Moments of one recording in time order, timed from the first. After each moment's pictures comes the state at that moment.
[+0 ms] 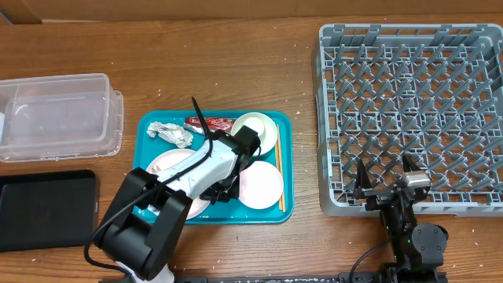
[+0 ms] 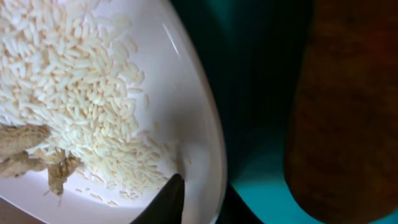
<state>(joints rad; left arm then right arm) -0.58 1.83 1.05 -1.03 -0.20 -0.58 0.02 0.01 0.02 -0.03 -0.10 0.04</state>
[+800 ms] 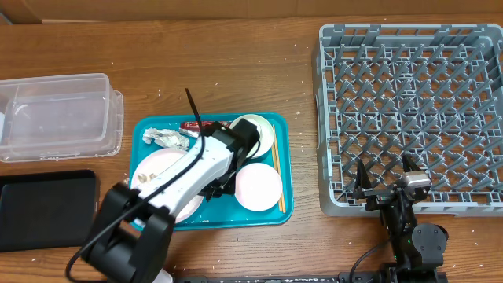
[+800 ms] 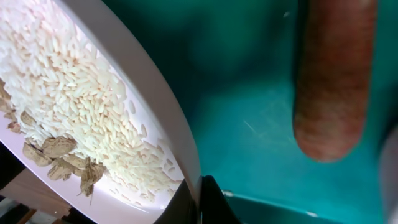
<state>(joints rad) -0.57 1.74 1.13 -1.21 -0.26 -0.59 0.02 0.01 0.02 -0.03 -0.10 0.04</state>
